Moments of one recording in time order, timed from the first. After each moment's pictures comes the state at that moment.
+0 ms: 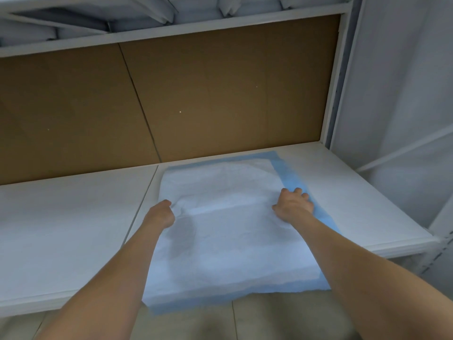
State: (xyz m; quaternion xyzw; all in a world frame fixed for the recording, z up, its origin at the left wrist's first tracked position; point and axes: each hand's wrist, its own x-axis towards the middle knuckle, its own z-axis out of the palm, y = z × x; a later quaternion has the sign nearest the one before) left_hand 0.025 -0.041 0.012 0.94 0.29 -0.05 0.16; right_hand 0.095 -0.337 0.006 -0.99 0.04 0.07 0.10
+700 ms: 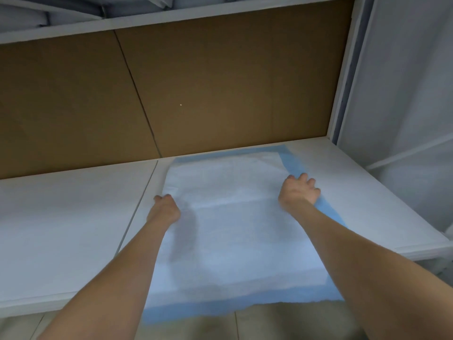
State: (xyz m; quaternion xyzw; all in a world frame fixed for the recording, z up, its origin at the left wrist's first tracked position) left_hand 0.046 -0.048 0.008 0.94 0.31 -0.03 0.14; right_hand 0.126 -0.325 0.009 -0.99 0.08 0.00 0.07
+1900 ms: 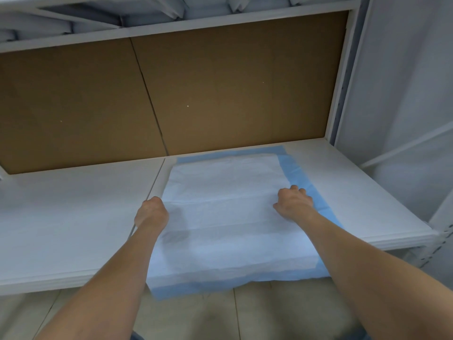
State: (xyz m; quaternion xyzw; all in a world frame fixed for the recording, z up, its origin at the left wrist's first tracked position) left_hand -0.016 -0.041 0.014 0.93 0.37 0.03 0.08; right_hand 0.081 -0.336 0.003 -1.00 -0.03 0.06 0.06
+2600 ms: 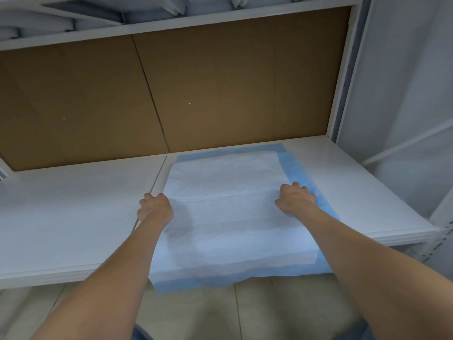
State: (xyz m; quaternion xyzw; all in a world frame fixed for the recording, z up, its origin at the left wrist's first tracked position) left_hand -0.016 -0.048 0.017 0.94 0.35 -0.03 0.01; right_hand 0.076 -0.336 0.007 -1.00 -0.02 0.07 0.06
